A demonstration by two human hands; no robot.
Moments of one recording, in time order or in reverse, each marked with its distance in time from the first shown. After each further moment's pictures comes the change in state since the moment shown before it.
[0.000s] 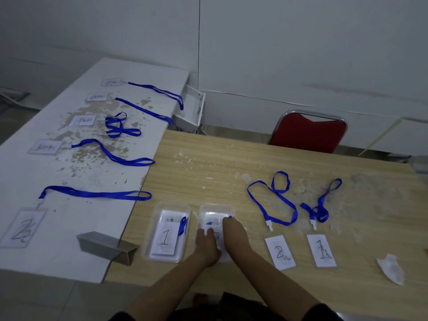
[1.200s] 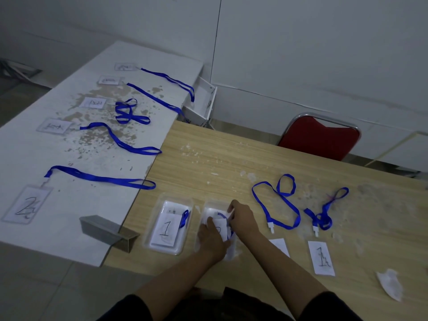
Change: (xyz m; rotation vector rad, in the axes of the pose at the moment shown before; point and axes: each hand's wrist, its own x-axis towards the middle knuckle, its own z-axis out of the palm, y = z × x) left_hand 0.004 0.017 0.015 -0.136 0.154 -0.103; right_hand 0.036 0.017 -0.026 0.118 0.061 -0.117
